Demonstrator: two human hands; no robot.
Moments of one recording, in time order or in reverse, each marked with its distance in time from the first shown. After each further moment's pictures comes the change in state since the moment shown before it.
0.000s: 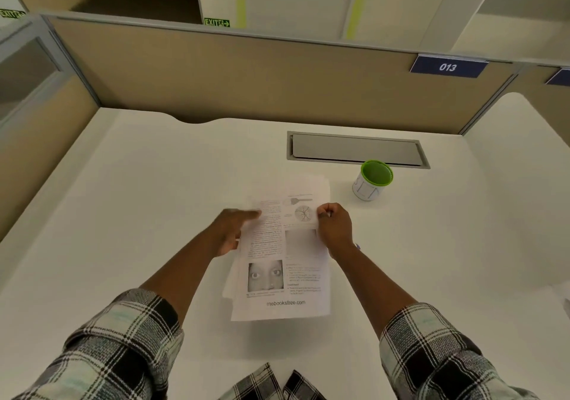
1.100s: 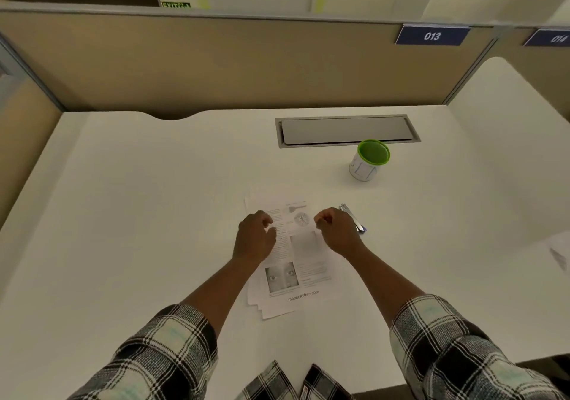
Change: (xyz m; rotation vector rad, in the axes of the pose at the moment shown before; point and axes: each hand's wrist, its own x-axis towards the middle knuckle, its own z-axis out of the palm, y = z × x) left_hand 0.026 -0.046 0.026 0.738 0.272 0.550; right_hand -0.015 0.032 0.009 -0.308 -0.143 -0.063
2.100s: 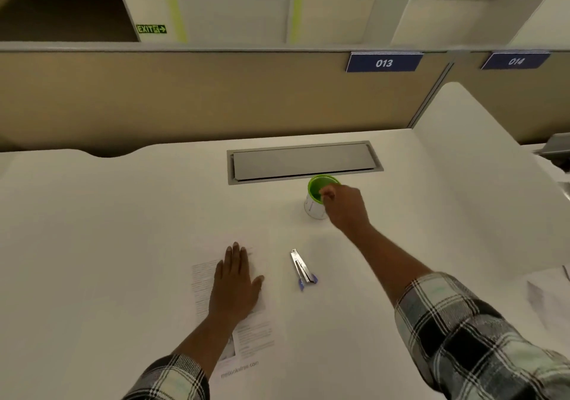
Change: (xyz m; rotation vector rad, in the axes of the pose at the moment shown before) left_hand 0.046 0.018 0.118 0.591 -0.137 0.143; right_hand 0.138 0.021 -0.155 -0.395 0.251 -0.174
